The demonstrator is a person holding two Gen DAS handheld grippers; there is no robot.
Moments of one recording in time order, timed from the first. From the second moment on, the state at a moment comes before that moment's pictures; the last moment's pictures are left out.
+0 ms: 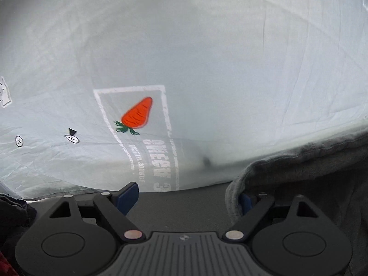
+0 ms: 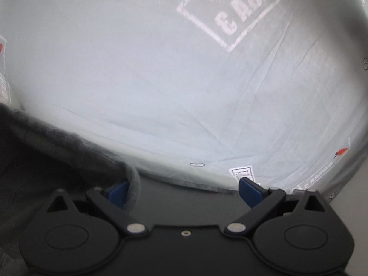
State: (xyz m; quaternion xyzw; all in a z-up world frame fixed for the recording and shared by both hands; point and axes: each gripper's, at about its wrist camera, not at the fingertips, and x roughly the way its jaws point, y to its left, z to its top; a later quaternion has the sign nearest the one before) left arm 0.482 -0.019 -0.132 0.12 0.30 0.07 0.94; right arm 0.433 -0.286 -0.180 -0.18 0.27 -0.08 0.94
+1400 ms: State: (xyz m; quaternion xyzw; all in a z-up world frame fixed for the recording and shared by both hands) left arm 0.186 0.016 -0.156 0.12 0.40 -0.08 0.90; right arm 0.144 -0.269 -0.218 -0.20 0.35 0.00 0.92
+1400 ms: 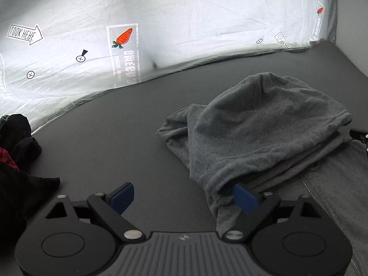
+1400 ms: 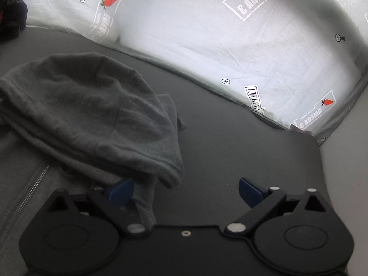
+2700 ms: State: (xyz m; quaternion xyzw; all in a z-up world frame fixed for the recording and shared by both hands) left arm 0.003 0.062 -0.208 -0.18 0.54 -0.14 0.81; right arm -0.046 -0.349 -0.252 0.14 0.49 0.07 0.86
